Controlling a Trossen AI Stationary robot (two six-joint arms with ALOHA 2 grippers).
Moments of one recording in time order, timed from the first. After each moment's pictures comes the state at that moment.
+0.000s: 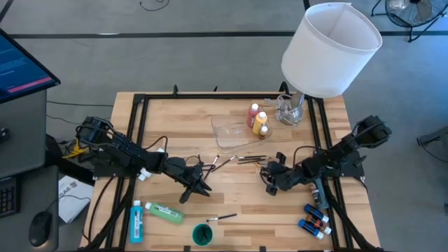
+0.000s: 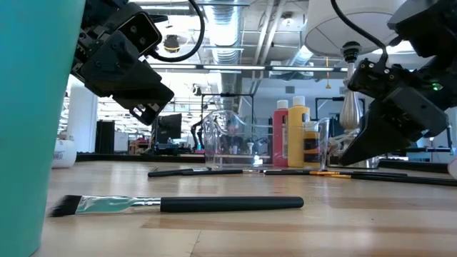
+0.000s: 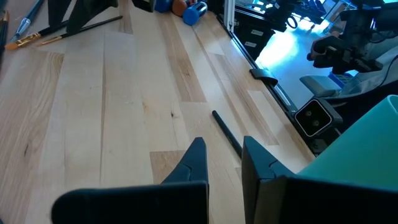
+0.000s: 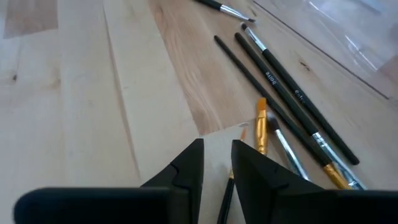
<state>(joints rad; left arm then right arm) -0.28 1.57 0.44 0.77 0.16 -0.31 0.47 1.49 0.39 0.22 0.58 0.61</state>
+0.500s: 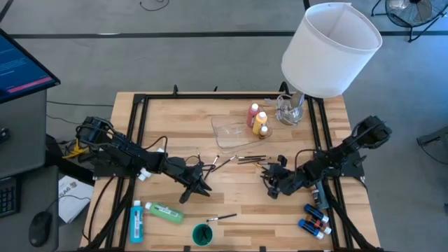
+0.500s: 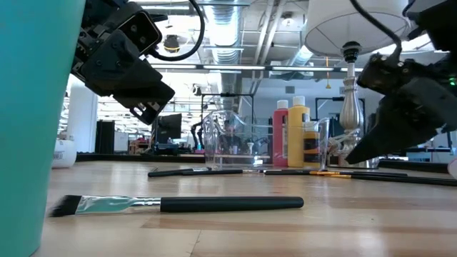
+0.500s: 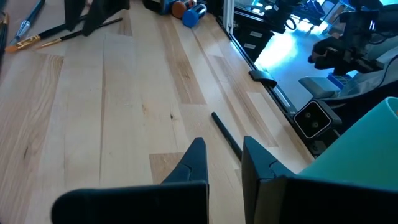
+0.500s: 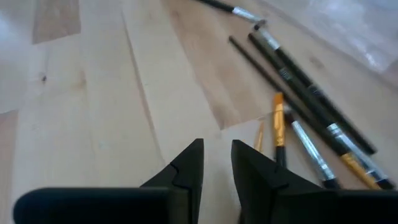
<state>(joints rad) -0.28 1.57 0.44 0.78 0.16 -0.31 0.53 1.49 0.39 0.22 0.63 0.67</state>
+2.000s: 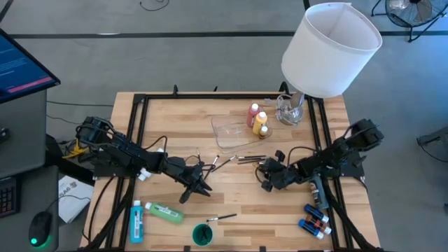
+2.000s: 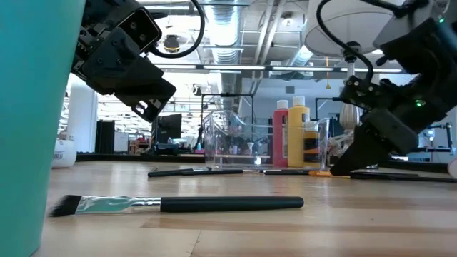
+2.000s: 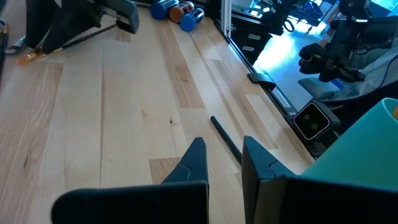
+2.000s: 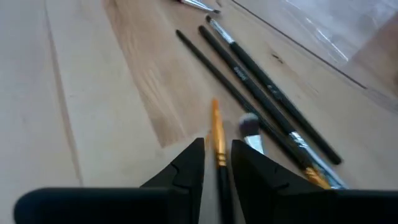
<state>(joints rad) -0.28 1.57 0.44 0.79 0.16 -0.29 0.41 1.62 0.39 0.26 0.62 0.66</state>
